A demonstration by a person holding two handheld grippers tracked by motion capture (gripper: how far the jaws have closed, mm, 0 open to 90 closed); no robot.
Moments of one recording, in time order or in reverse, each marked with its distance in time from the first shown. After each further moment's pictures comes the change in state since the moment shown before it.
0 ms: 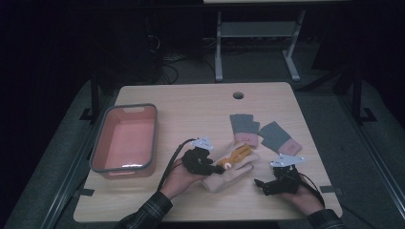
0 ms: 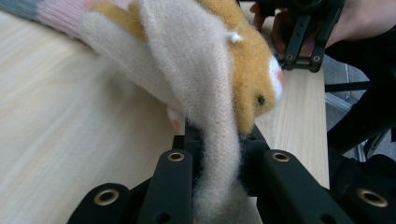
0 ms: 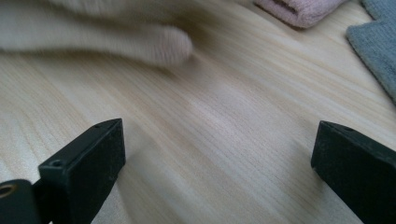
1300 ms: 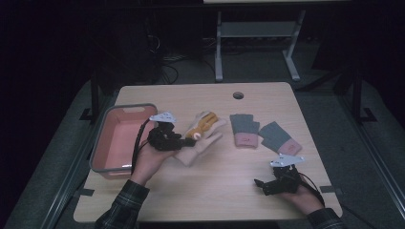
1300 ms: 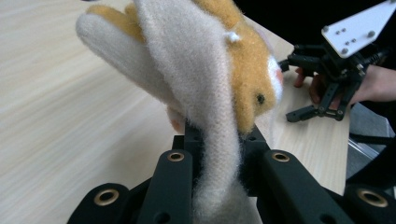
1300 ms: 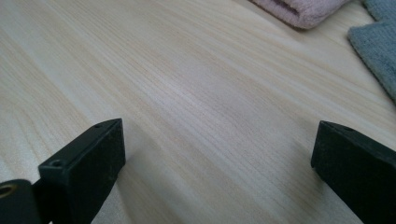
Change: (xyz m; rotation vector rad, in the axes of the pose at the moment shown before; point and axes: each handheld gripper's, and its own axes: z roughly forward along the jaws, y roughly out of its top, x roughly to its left) left arm 0.033 0.011 -0.103 -0.148 0.180 -0.123; right arm 0.000 0.000 0.000 0.000 0.006 -0.004
